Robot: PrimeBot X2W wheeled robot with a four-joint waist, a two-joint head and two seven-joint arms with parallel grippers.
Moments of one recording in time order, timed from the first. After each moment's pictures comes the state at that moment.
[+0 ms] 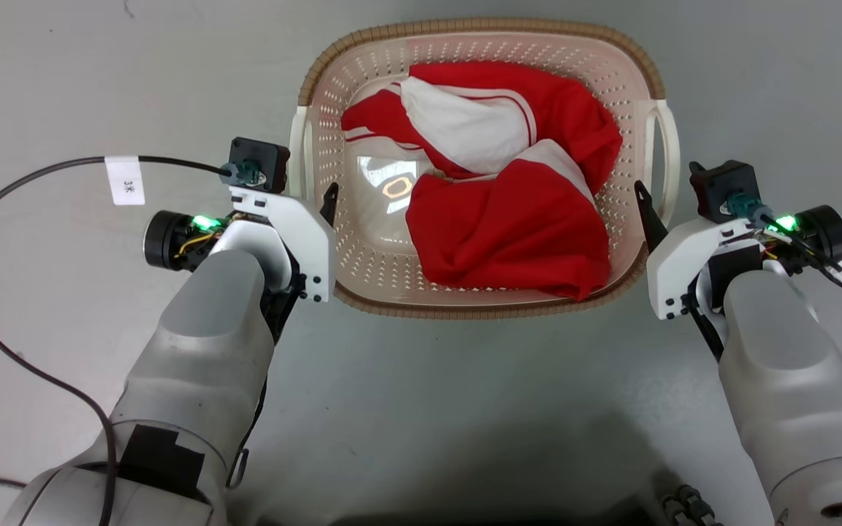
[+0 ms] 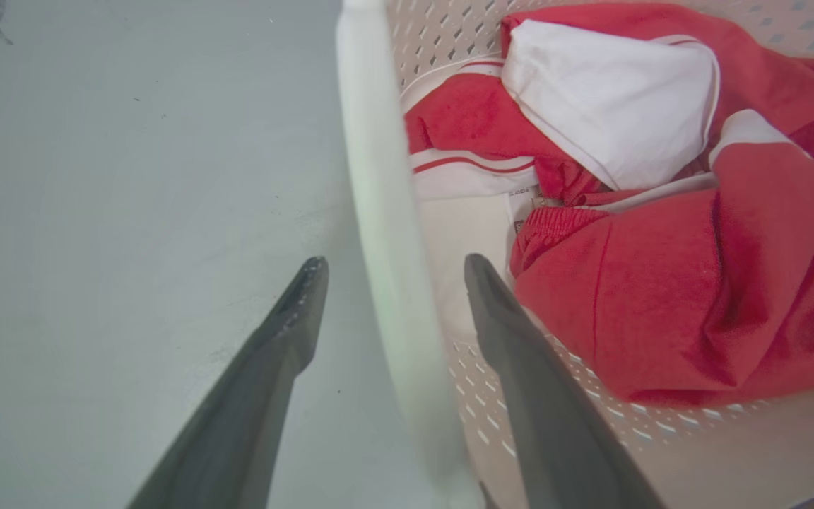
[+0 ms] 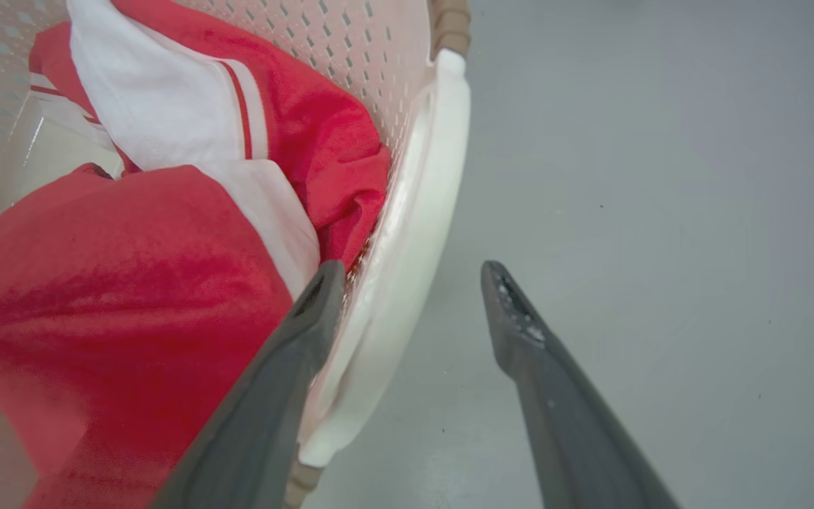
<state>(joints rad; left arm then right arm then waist) -1.02 0.07 -0.32 1.28 -0.26 -0.13 -0.11 -0.86 -0.05 -0.15 1.11 -0.39 0.13 -0.26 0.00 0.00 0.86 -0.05</state>
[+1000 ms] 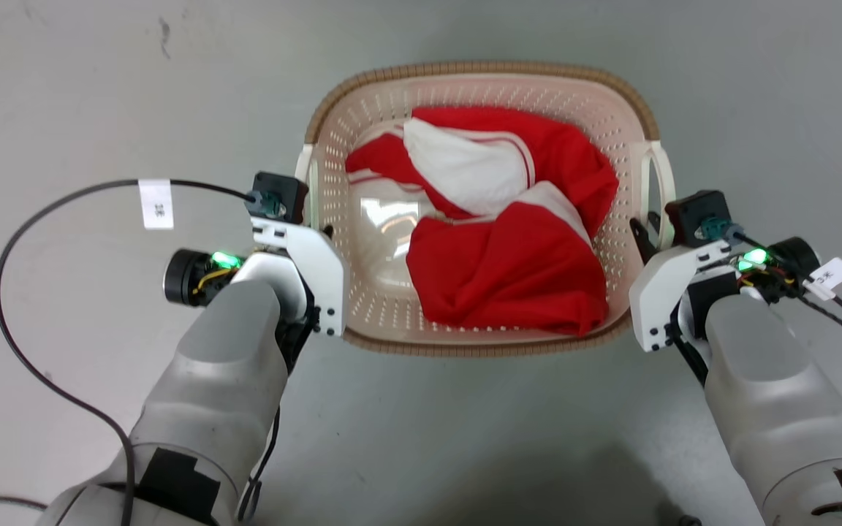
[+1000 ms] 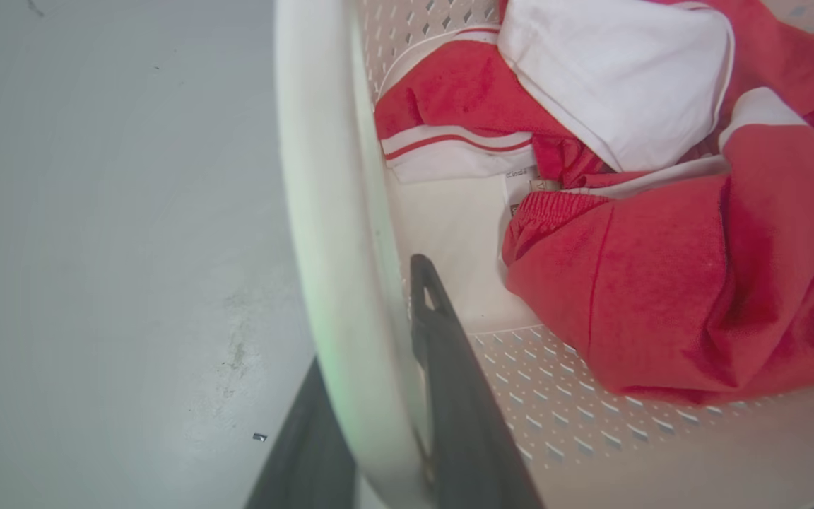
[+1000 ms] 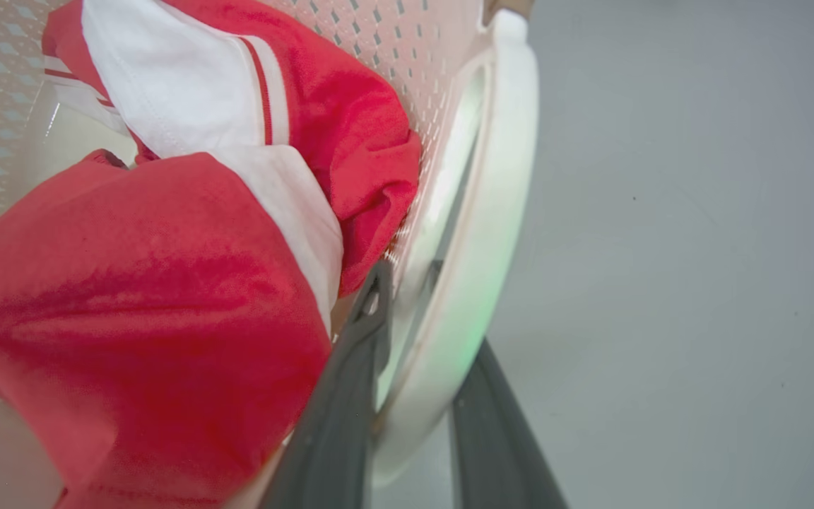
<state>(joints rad) -0.97 0.06 -0.40 1.29 -0.34 -0.13 -0.03 -0.88 -0.04 -0.13 1.27 -0.39 0.13 -0.25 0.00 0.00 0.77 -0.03</state>
